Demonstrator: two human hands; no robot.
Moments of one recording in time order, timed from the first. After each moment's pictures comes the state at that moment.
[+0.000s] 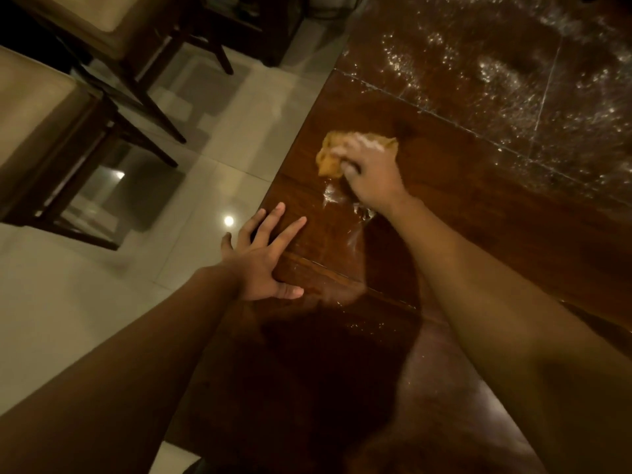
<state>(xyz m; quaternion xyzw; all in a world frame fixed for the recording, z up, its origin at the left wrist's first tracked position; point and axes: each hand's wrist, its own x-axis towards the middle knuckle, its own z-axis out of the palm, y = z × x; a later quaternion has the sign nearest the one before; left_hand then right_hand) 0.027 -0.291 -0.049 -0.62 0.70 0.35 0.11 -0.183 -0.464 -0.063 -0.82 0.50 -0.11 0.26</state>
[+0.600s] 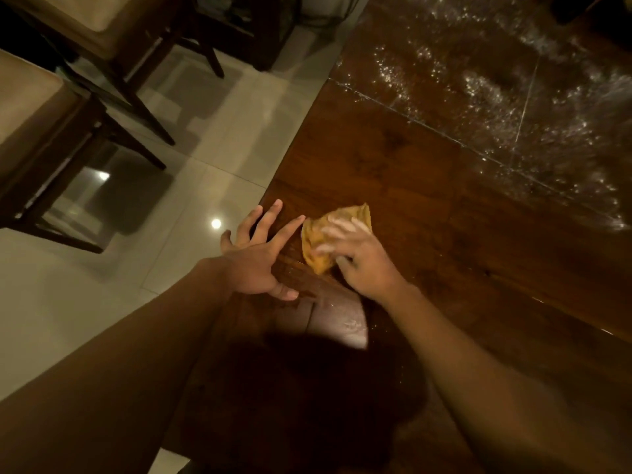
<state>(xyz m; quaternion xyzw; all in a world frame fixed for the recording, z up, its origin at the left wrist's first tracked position) 0.024 -0.306 -0.043 -0.61 0.69 0.37 0.12 -0.214 -0.346 -0.067 -0.87 0.37 -0.10 0.31</state>
